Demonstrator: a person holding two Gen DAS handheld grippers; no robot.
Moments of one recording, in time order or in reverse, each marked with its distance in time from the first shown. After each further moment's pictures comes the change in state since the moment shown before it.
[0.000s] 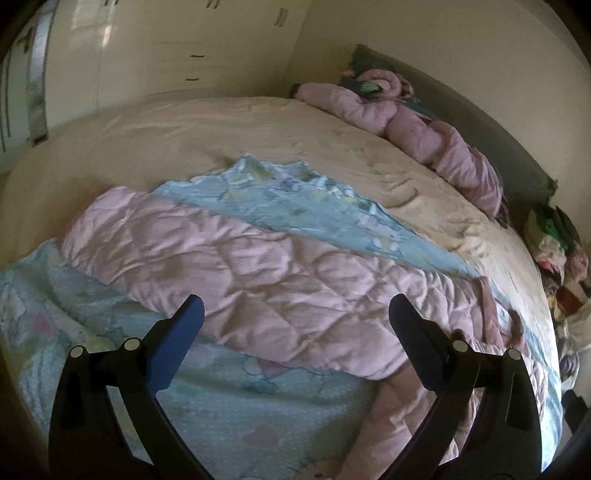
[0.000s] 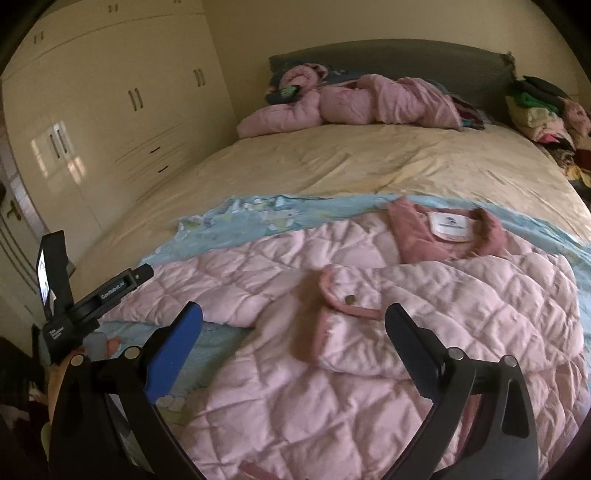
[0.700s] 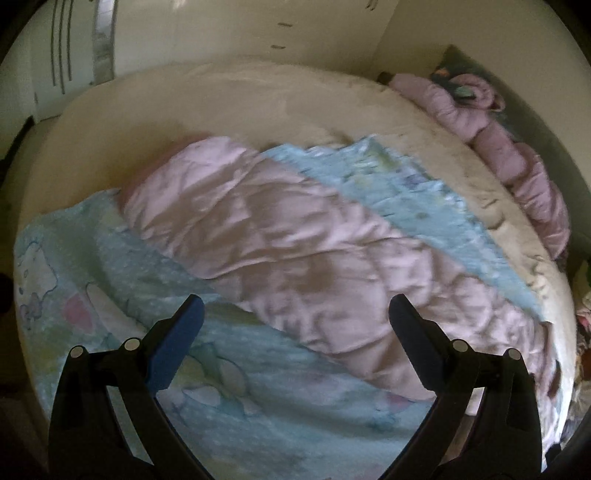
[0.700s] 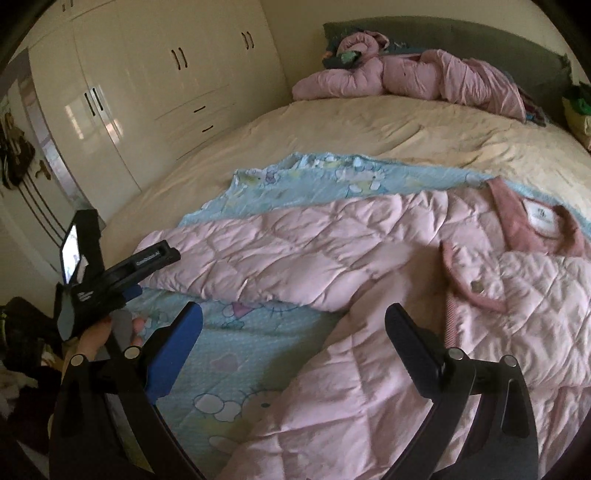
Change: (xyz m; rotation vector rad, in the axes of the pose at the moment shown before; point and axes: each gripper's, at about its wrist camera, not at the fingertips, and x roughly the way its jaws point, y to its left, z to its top) left arm 0.044 0.105 0.005 -0.205 0.098 0.232; right arm 0.076 0.078 -0.020 -0.077 0.130 0.153
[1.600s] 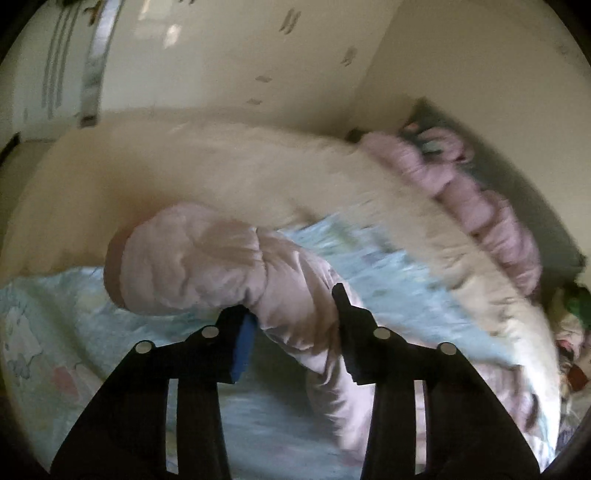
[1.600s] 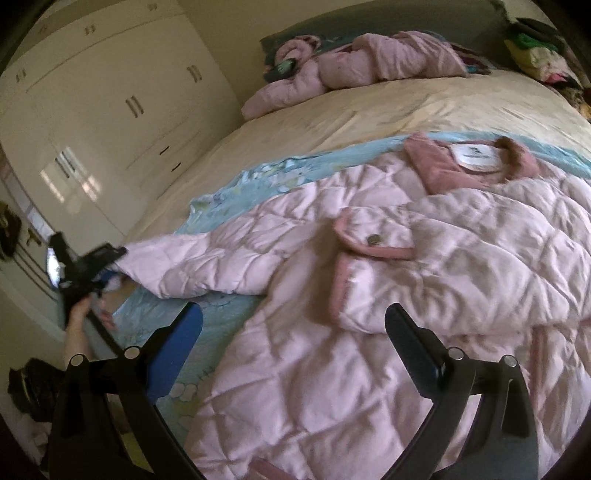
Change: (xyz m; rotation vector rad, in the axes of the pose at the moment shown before) left arm -0.050 -0.019 0.036 0.014 -0.269 -0.180; right arm -0.057 -0.099 -0.042 0.246 -0.078 -0.021
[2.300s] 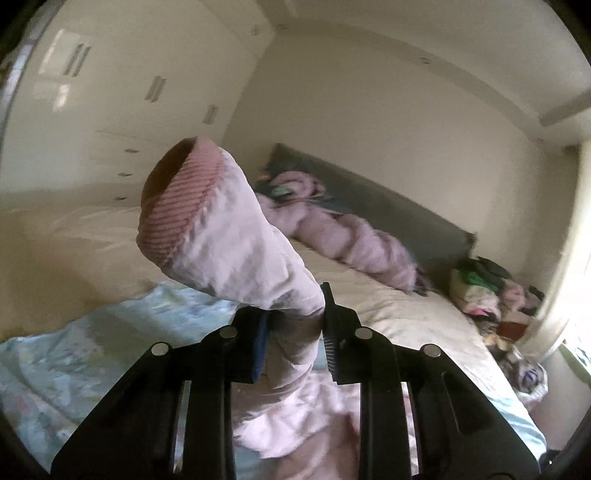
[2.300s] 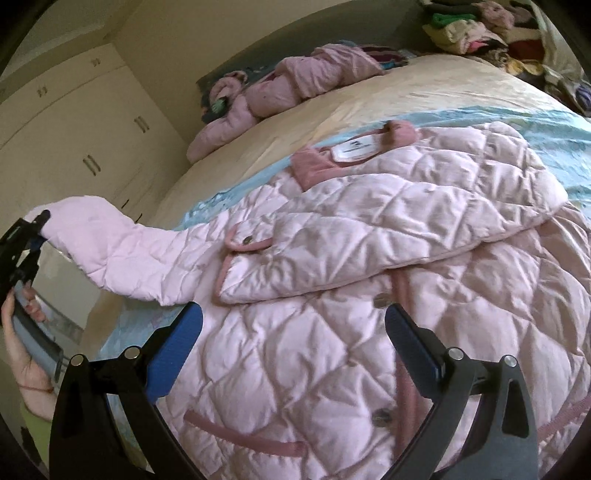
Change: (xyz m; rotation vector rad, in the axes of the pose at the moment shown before) left arm -0.130 -0.142 -0.017 0.215 -0.195 -0.461; right arm -0.088 -0.093 -0.041 0.206 -0.115 -0.110
